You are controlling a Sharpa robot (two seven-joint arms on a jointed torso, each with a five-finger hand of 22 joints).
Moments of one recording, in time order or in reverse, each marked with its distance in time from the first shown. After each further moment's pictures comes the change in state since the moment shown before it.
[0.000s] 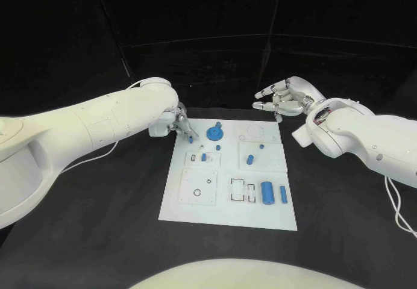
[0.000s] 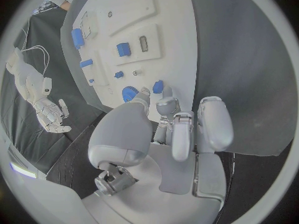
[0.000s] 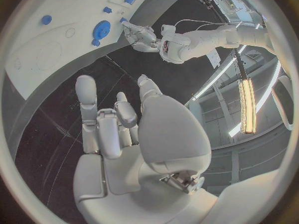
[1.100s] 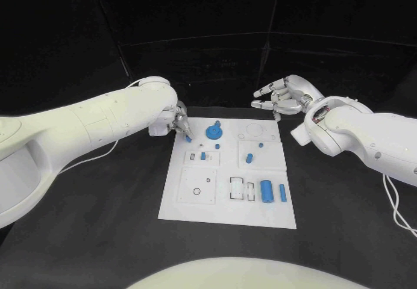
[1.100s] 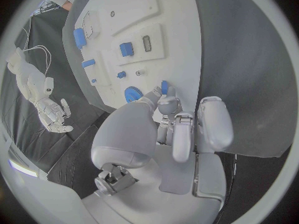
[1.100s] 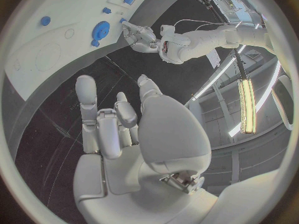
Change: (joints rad) left arm -0.003 -0.001 0.000 0.000 0.008 -0.003 0.020; left_hand 0.185 0.074 0.264 -0.155 0.005 0.000 0.000 -0.011 -0.055 -0.011 -0.003 -0.012 -0.027 0.000 0.000 0.000 0.000 0.000 0.000 0.000 0.000 0.009; right arm 0.000 0.001 0.000 0.001 0.000 0.003 -0.001; right_hand 0.000 0.000 0.000 0.000 0.004 0.000 0.000 0.000 0.000 0.000 0.000 0.000 0.000 0.000 0.000 0.000 0.000 0.000 0.000 0.000 0.000 0.000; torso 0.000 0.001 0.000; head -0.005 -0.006
